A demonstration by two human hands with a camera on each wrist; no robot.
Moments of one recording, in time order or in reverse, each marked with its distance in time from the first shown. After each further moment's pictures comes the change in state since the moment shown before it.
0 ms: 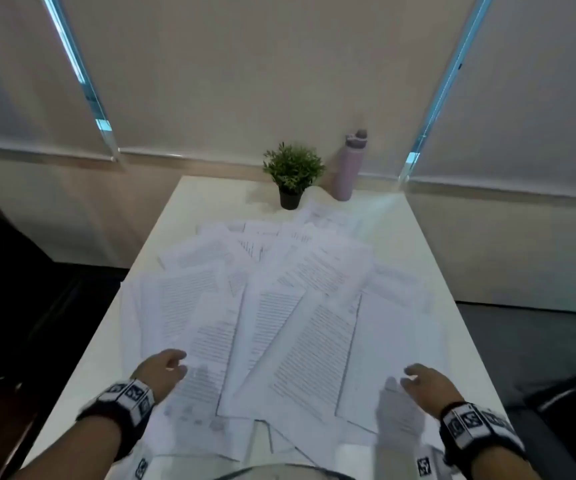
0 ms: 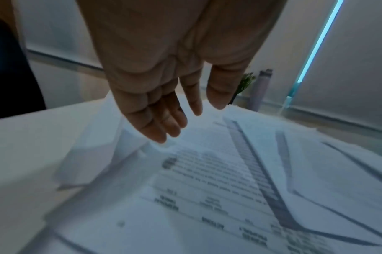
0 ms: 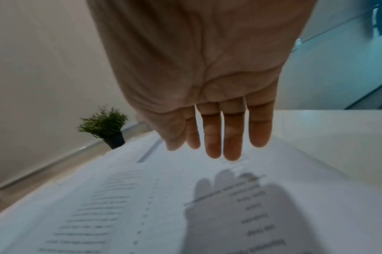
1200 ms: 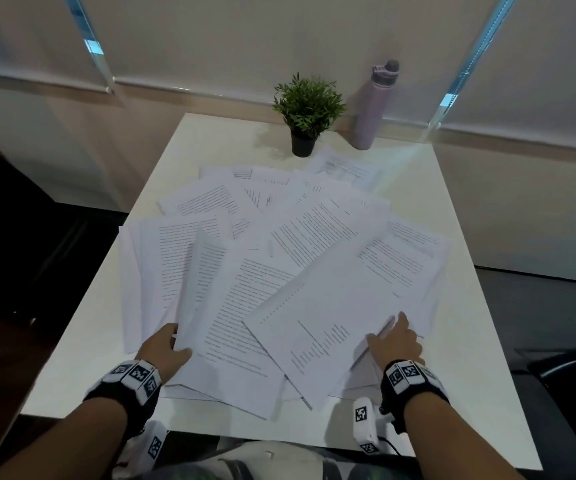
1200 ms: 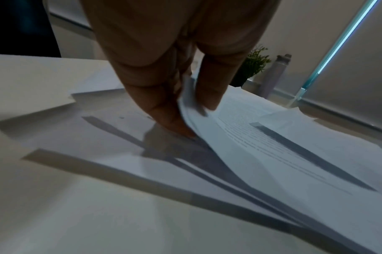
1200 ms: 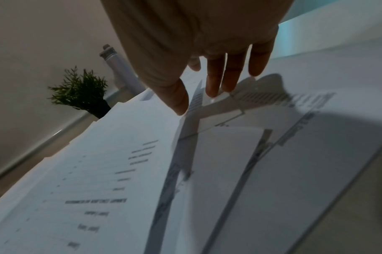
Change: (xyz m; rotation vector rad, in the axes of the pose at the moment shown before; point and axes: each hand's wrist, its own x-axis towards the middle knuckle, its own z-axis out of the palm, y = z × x) left_hand -0.032 -0.009 0.035 -0.005 -0.005 -0.115; right_hand 0.018 -0.049 0.062 0.195 0.151 0.274
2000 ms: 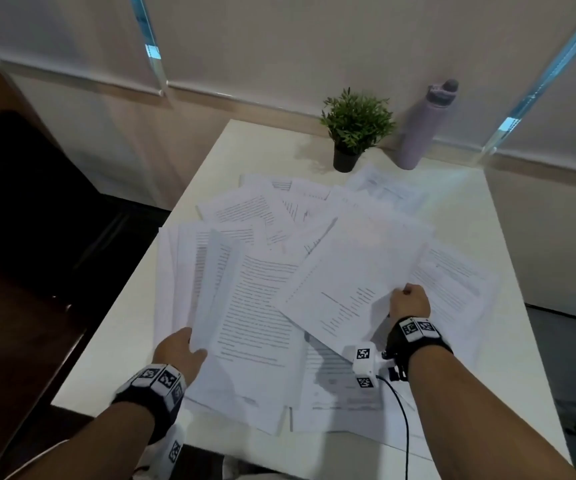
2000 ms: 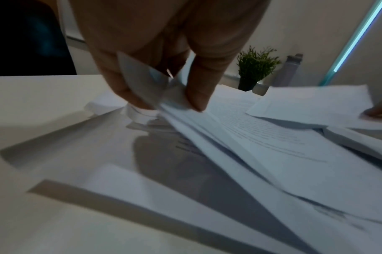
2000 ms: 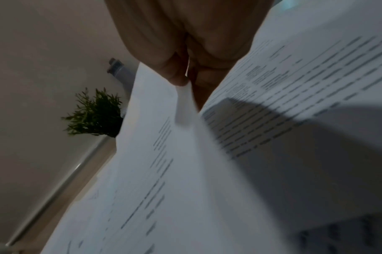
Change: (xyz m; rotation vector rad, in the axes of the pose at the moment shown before) left_hand 0.006 -0.001 -0.014 0.070 0.169 -0.072; right_hand 0.044 -0.126 -0.019 0.455 0.100 -0.137
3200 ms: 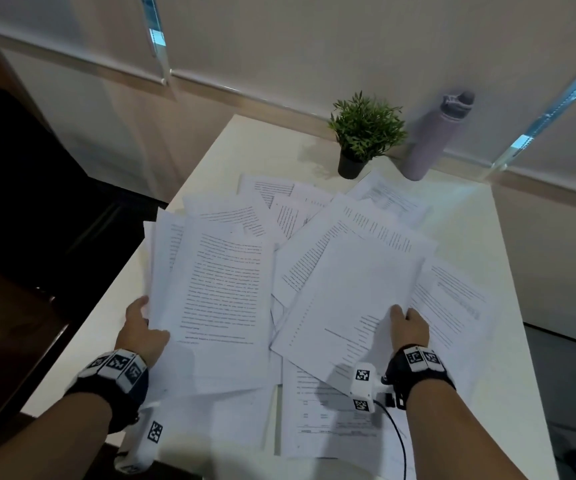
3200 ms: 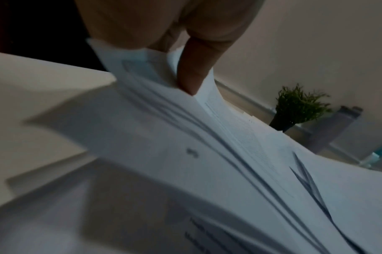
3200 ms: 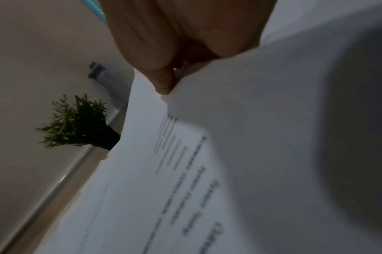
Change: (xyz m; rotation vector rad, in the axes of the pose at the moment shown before) left_hand 0.044 -0.005 -0.028 -0.481 0.135 -0.217; right_hand 0.025 0.022 0.010 -0.021 -0.080 -0.053
